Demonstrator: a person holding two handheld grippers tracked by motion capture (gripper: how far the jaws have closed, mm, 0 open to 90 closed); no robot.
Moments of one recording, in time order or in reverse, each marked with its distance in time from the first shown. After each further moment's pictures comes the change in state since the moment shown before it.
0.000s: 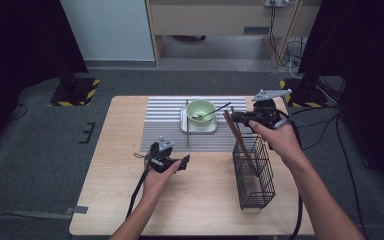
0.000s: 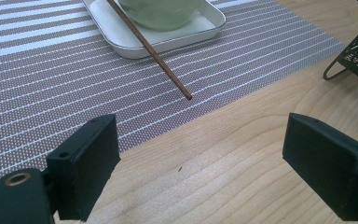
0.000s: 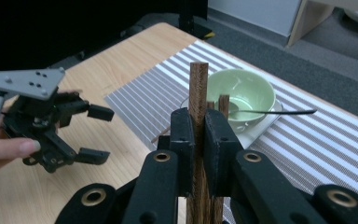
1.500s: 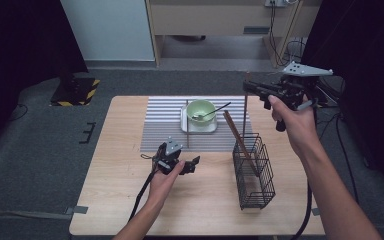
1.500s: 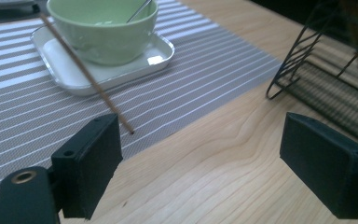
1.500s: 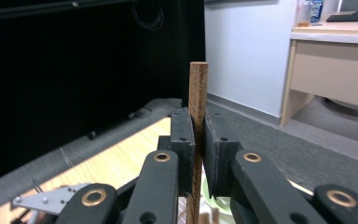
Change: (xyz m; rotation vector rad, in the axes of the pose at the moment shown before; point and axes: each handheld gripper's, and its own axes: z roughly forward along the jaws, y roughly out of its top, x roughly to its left) left arm -0.029 0.010 -0.004 -0.103 -0.113 0.055; right arm 0.005 0.055 -0.064 -0.347 0.016 0.019
